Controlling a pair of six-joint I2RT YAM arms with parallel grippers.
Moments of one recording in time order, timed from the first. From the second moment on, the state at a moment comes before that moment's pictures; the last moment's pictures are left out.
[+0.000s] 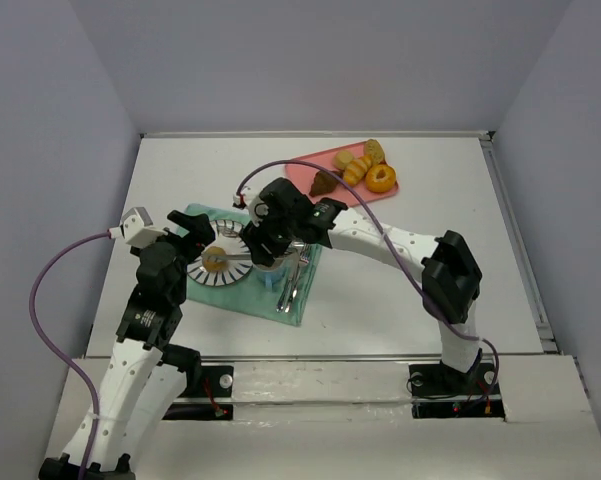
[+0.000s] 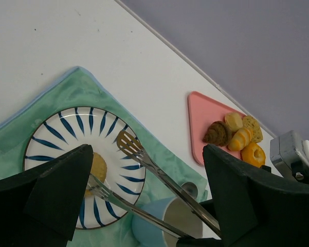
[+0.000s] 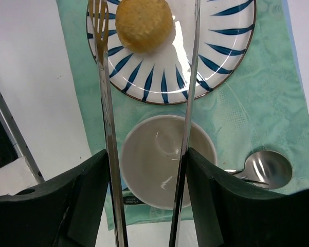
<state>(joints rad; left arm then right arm) -0.26 0.54 0.56 -0.21 -0.41 -0.72 0.95 1.96 1.71 -0.51 -0.23 0.00</state>
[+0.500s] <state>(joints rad) -0.26 0.54 0.56 -0.21 -0.41 -0.72 0.92 1.87 1.73 -0.52 0.02 0.12</state>
